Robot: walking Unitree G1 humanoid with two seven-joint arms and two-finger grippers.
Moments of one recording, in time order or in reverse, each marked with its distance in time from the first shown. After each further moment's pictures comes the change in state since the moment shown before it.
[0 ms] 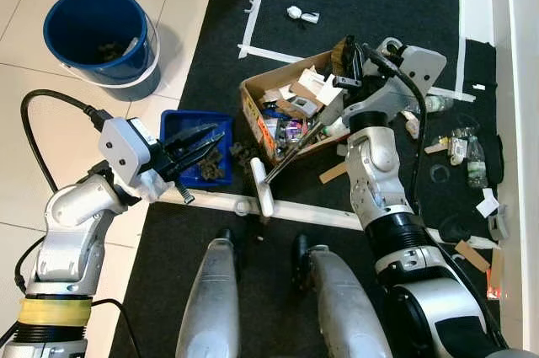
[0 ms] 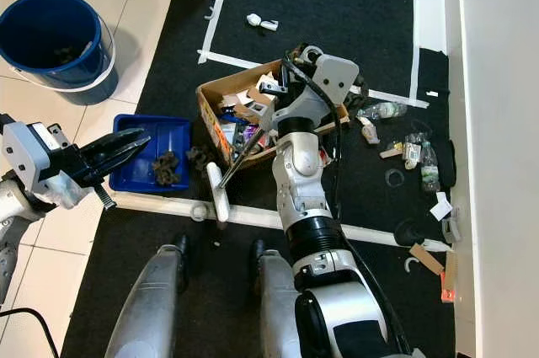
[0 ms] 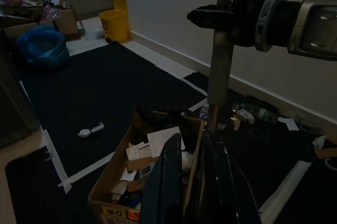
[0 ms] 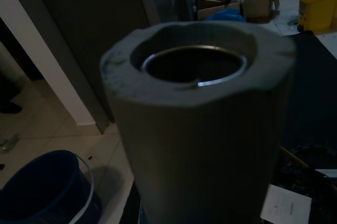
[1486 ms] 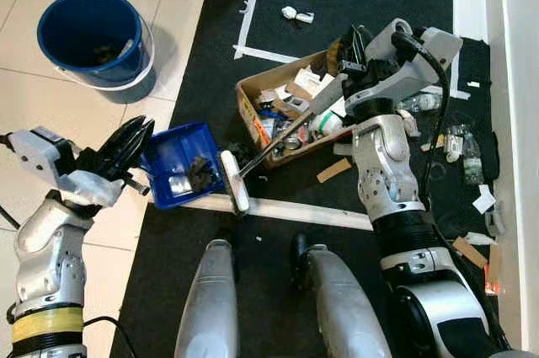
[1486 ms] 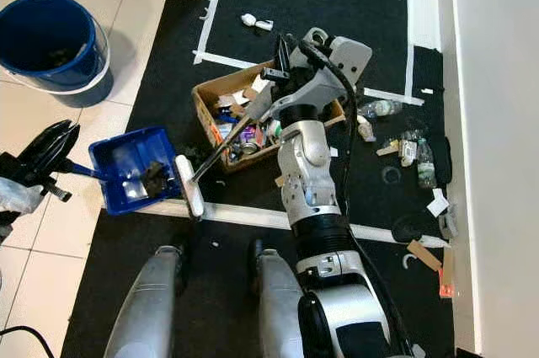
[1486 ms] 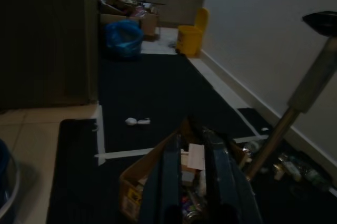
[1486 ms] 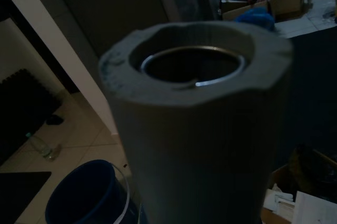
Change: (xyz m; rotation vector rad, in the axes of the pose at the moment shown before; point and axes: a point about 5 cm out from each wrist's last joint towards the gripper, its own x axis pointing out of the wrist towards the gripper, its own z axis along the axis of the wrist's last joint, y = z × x) left arm -0.062 0.023 -0.039 -0.269 -0.121 0.353; right arm 0.008 0.002 0.024 0.079 -0.007 0.111
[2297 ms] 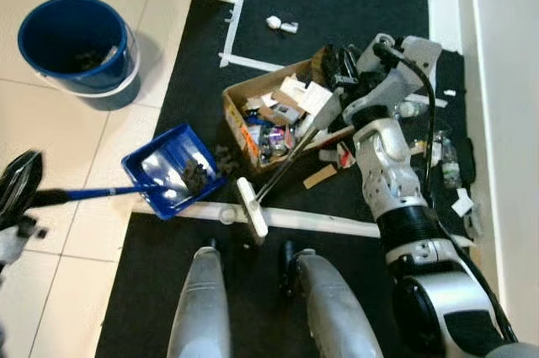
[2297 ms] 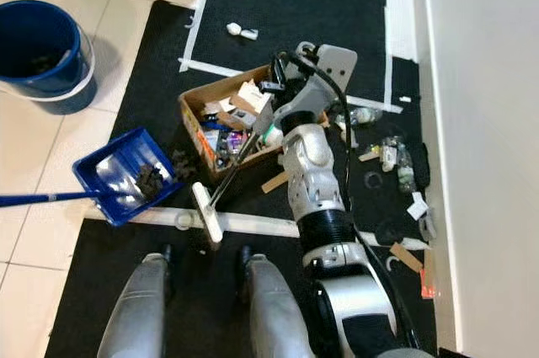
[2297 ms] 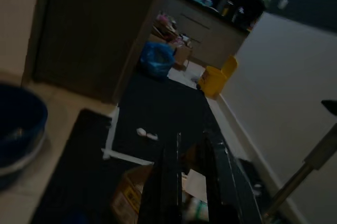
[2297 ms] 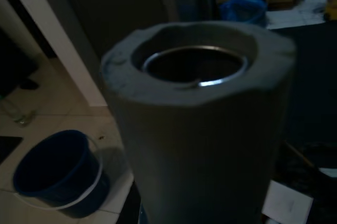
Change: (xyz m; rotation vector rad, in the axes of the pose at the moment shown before) left arm -0.116 0.031 0.023 -0.257 -0.108 0.188; right arm 0.004 -0.022 -0.018 -0.074 0.134 -0.004
